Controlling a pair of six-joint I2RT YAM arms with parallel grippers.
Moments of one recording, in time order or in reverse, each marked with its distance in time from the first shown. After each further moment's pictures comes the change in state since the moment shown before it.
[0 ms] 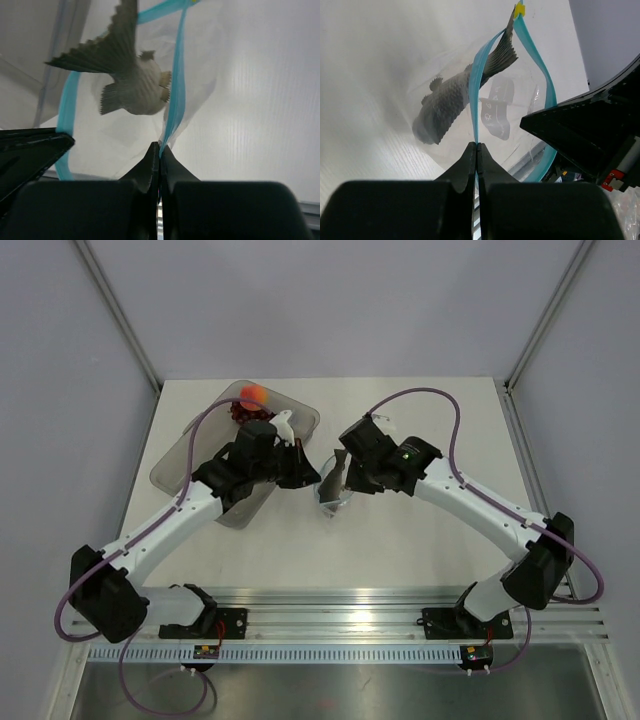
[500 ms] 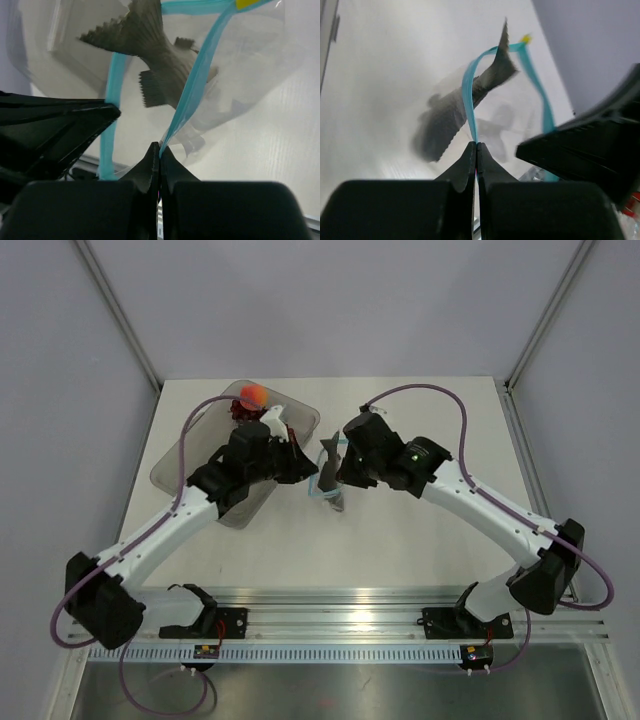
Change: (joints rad) left arm 0.006 -0.109 -0.014 0.085 -0.081 -0.022; right arm 0.016 -0.068 0.037 0.131 -0.090 0.006
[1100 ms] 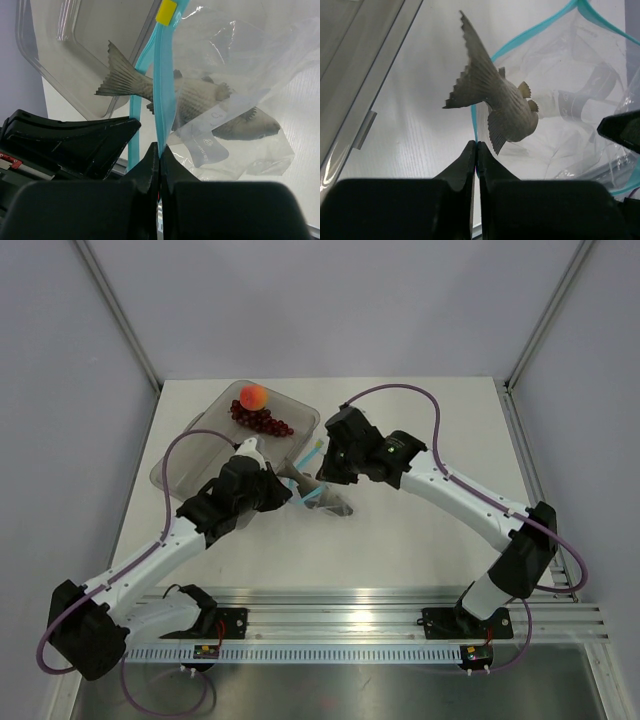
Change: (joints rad) left arm -0.001 -0.141 -0.301 -0.026 -0.229 -0.124; right arm 0.004 0.152 0.066 0.048 -0.078 0.015
